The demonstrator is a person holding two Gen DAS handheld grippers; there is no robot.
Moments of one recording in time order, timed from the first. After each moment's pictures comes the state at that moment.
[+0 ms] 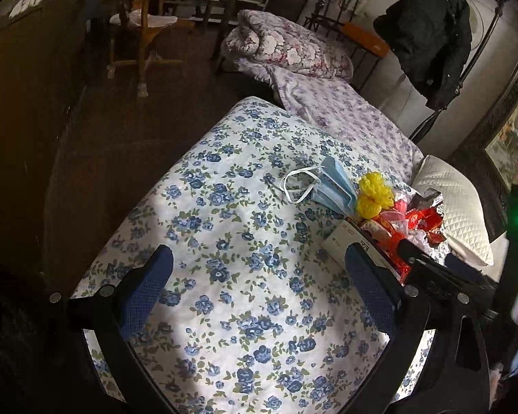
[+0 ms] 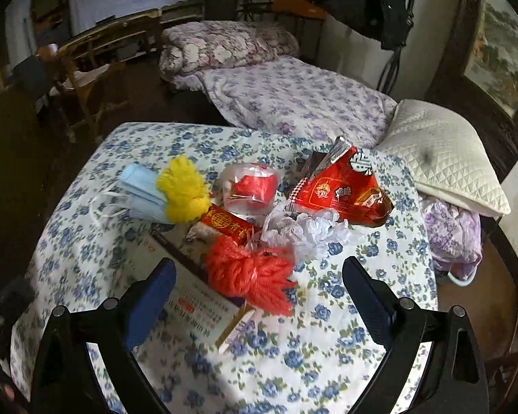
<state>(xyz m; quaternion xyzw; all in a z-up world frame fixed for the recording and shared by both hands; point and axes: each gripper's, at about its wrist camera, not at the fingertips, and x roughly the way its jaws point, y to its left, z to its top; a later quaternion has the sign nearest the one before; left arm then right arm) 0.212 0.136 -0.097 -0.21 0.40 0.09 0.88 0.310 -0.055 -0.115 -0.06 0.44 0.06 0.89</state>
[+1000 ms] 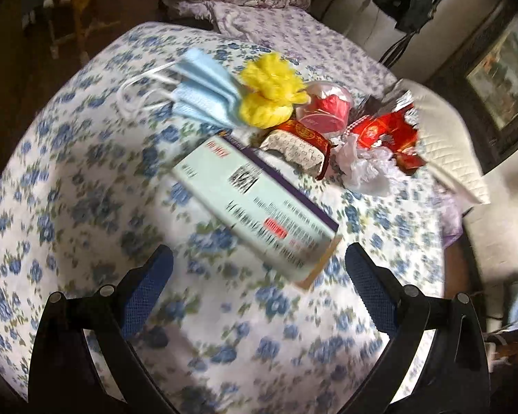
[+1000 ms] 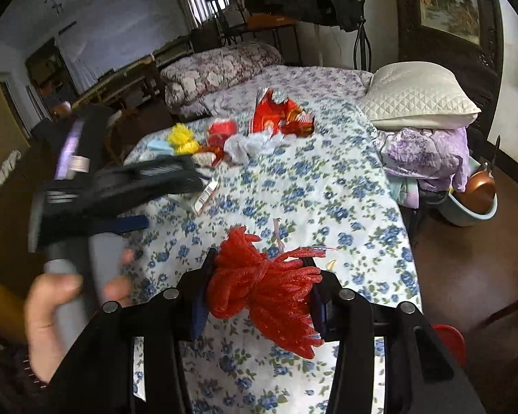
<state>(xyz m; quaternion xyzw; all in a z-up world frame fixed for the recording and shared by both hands) 0.276 0.016 -0.144 -0.16 0.51 0.01 0.84 0.143 -0.171 -0.108 0.09 0.39 0.10 0.91</state>
